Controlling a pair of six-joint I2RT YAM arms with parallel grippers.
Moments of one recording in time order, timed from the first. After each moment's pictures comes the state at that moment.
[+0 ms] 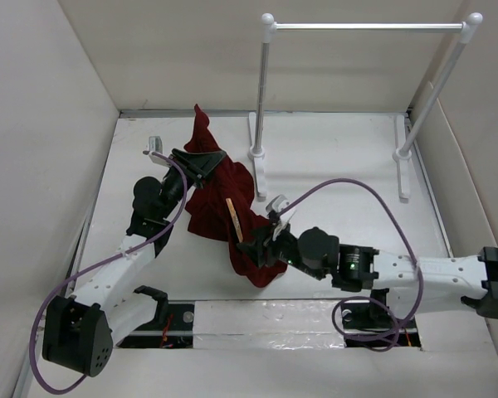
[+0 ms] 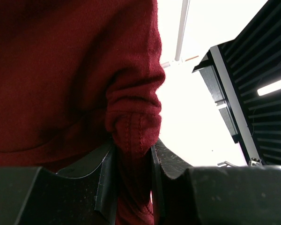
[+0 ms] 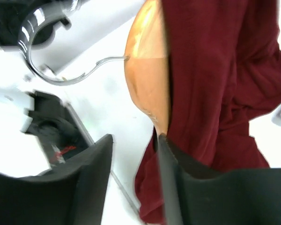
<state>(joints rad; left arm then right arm) -0.32 0.99 0.59 0.63 0.30 -1.39 1.35 1.05 0.82 0.09 0.39 0.31</state>
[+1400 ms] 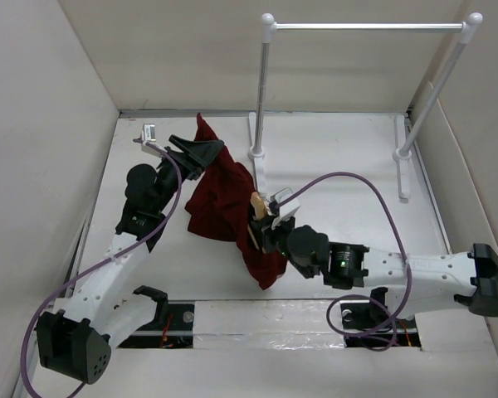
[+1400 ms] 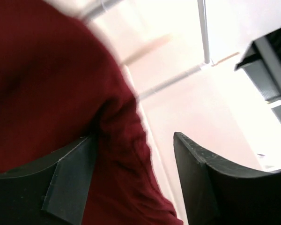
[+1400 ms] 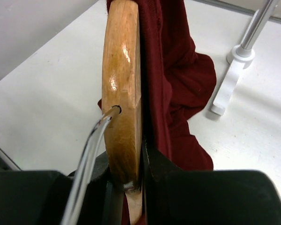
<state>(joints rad) -0.33 0.95 0.73 0.36 0.24 -1.13 1.35 1.18 0.84 0.17 0.73 0.24</state>
